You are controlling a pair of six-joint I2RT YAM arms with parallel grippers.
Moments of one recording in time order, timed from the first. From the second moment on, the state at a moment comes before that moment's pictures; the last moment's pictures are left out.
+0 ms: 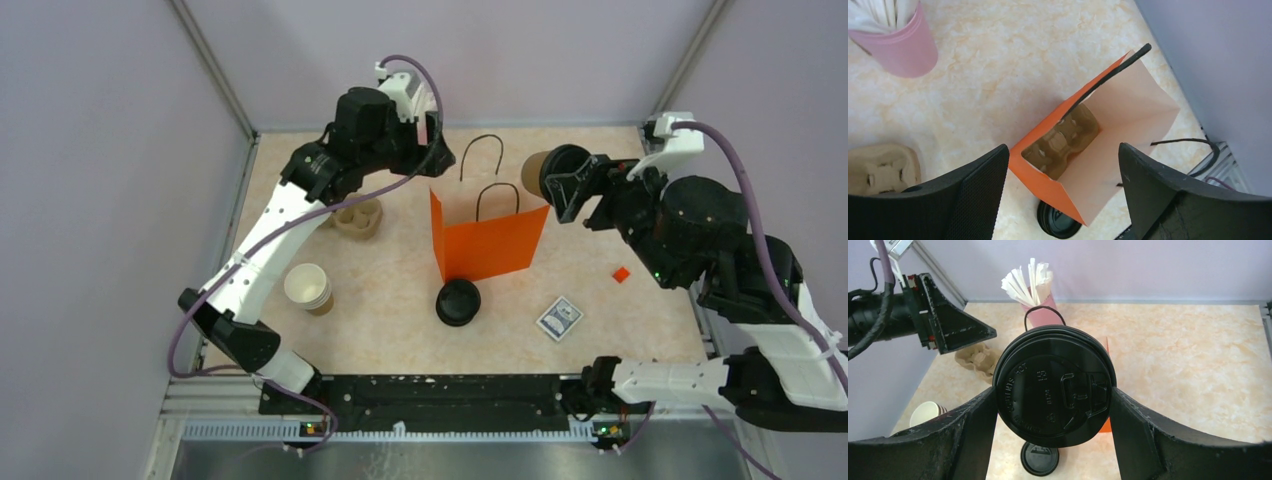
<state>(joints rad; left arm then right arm) -0.61 1.57 1.86 -0.71 0.11 -0.35 1.12 0.99 1.77 -0.95 0.82 0.37</state>
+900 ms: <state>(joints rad) -0.68 1.72 1.87 -0.99 0.08 -0.52 1.12 0.93 1.67 -0.85 0.76 0.41</state>
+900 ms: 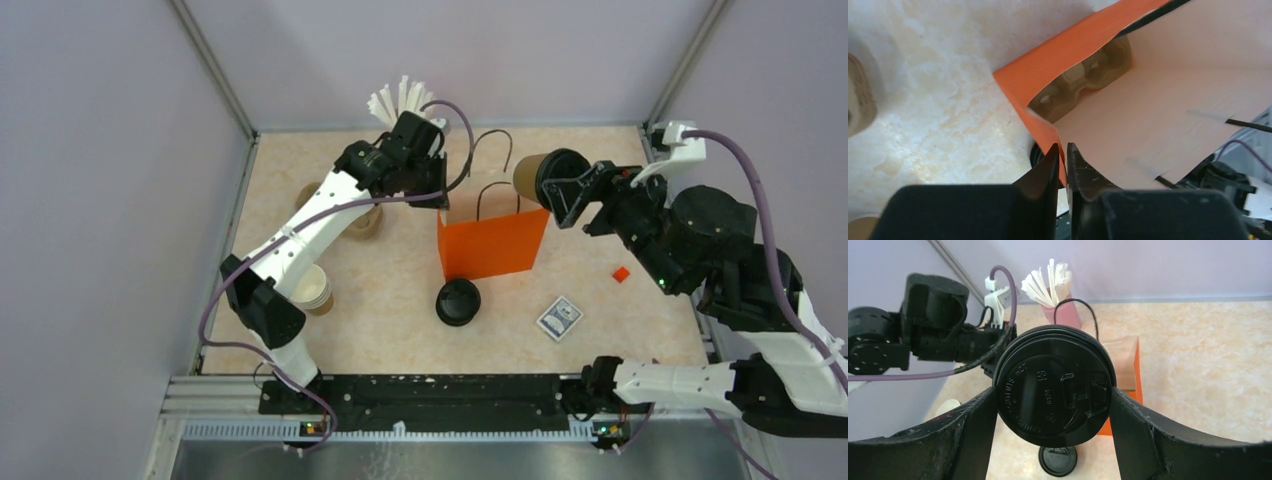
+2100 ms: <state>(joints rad) -0.67 1.37 1.29 -0.16 -0.06 -0.11 1.12 0.98 1.58 -0.77 0.49 -0.04</state>
